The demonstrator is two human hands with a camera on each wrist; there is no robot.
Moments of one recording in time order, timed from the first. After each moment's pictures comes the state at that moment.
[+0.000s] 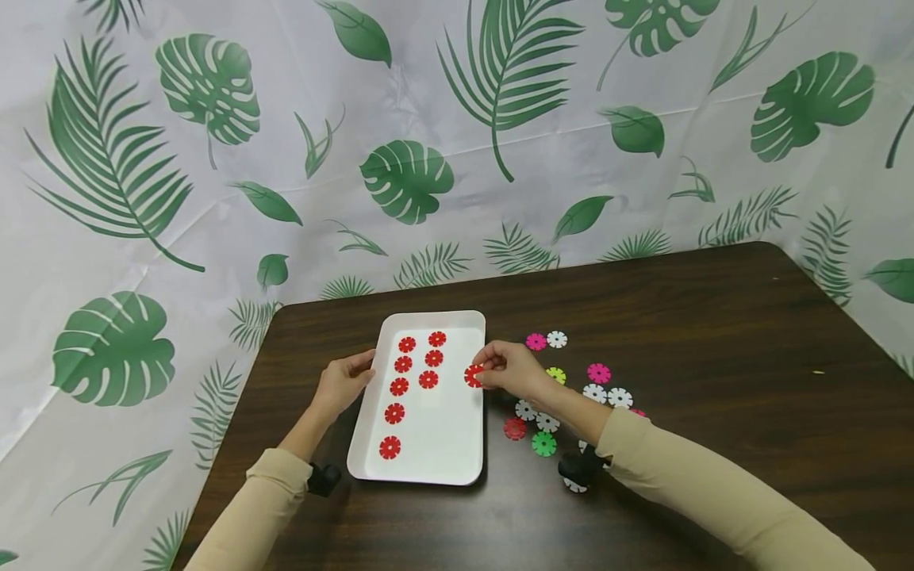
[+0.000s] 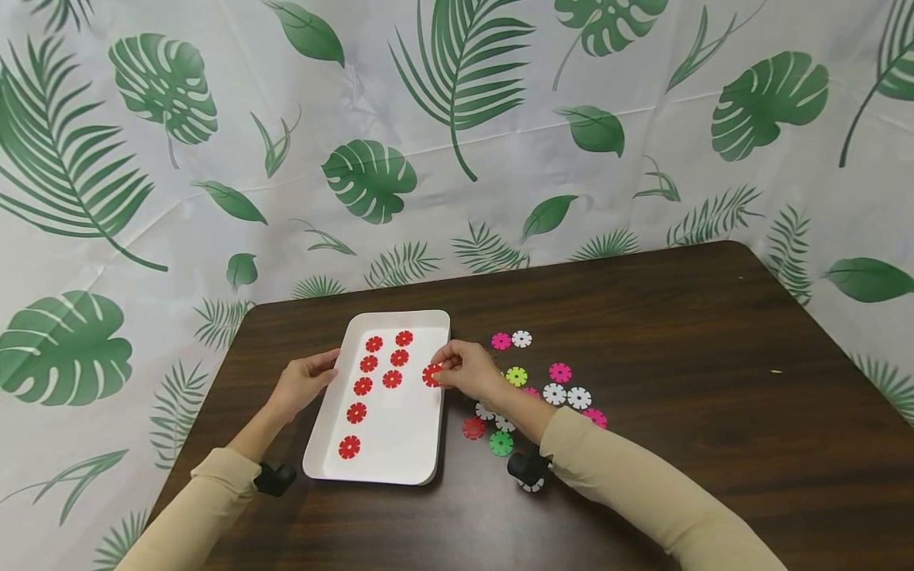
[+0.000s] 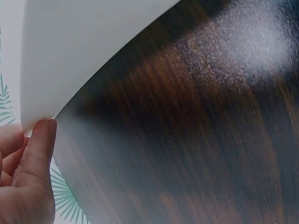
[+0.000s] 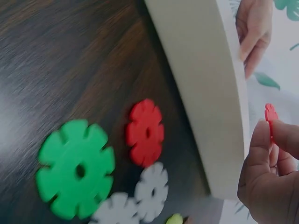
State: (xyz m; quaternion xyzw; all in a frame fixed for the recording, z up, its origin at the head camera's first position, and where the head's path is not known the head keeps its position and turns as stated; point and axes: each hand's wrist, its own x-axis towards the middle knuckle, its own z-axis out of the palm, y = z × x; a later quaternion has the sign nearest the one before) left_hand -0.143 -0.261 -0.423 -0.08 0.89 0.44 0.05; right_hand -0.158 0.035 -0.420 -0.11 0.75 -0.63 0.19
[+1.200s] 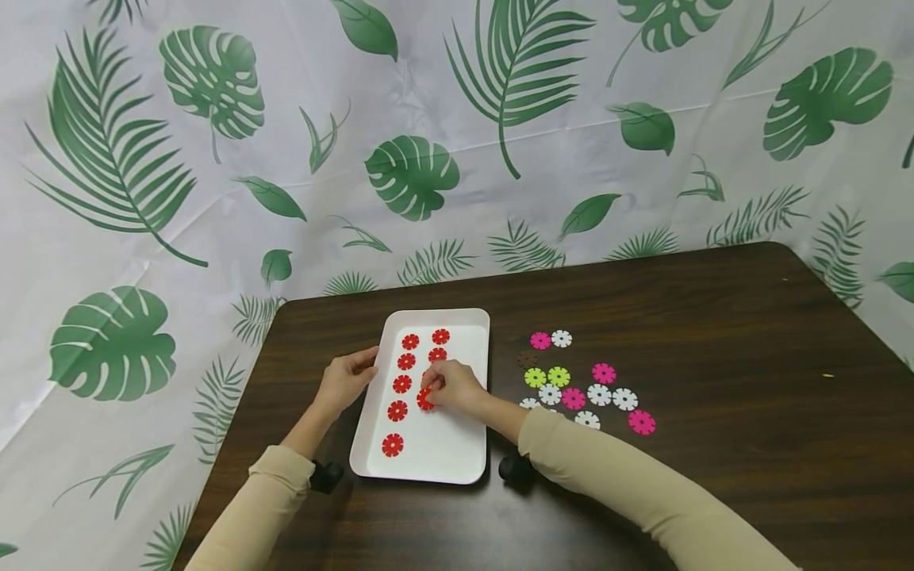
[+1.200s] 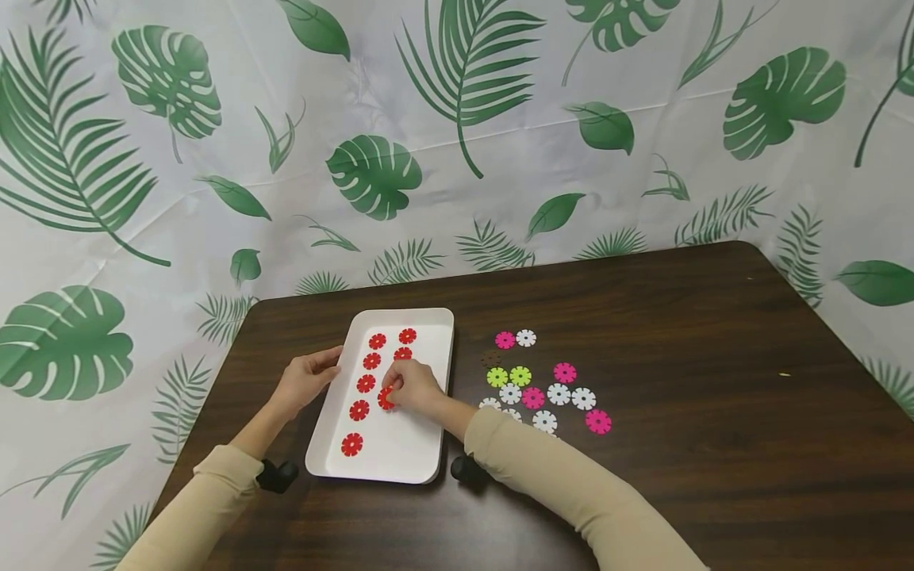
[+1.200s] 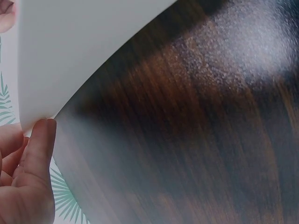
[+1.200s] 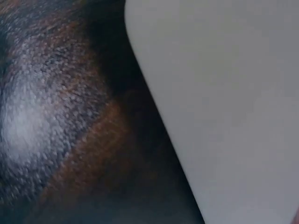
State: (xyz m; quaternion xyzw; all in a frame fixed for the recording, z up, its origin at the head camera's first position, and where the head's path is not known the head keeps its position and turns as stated) left_hand -0.145 -0.265 -0.427 -0.07 0.90 0.43 0.05; right_hand -0.155 -0.052 -0.441 -0.18 0.83 -0.50 0.17
